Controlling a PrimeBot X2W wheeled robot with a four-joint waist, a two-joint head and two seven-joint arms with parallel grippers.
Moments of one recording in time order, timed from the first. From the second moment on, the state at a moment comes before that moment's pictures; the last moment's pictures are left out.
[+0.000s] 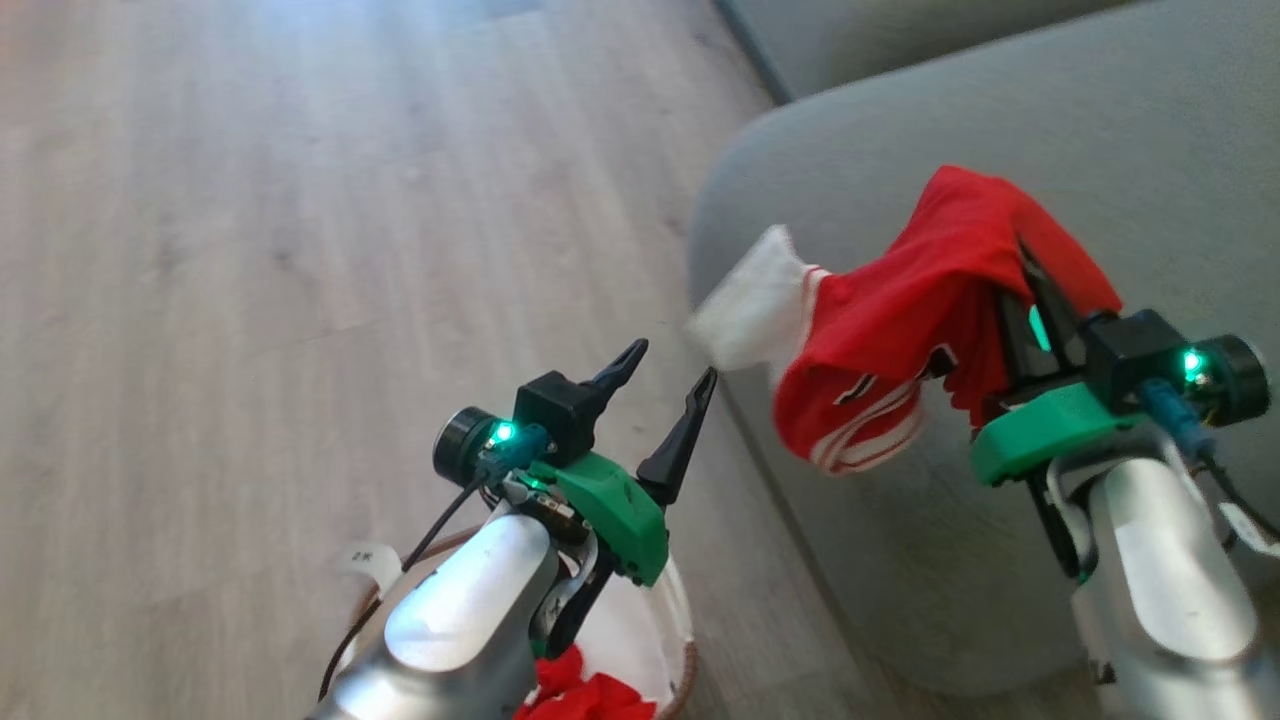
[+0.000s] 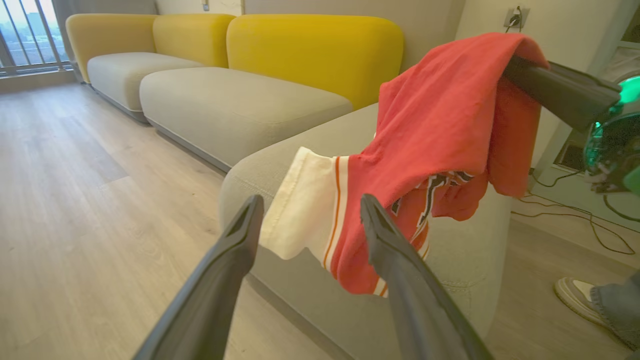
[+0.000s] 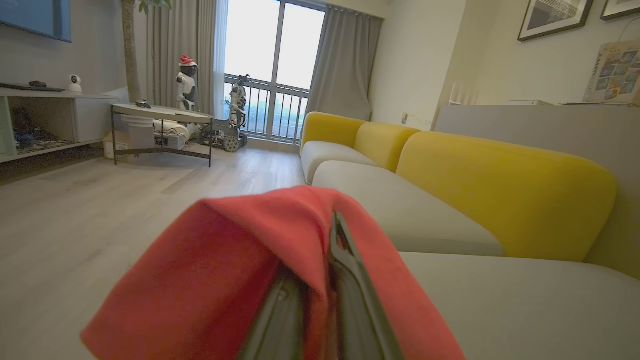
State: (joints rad) left arm -0.52 0.04 -0.82 0.57 -0.53 0.03 -0.25; right arm -0.35 -0.12 0.04 0.34 -0.03 0.13 -0.26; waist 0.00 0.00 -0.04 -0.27
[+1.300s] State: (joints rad) left arm -0.79 0.12 -0.67 0.41 -0.27 0.05 -0.25; right arm -1.34 -0.42 -0.18 0.78 -0.03 0.13 -0.24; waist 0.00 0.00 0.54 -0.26
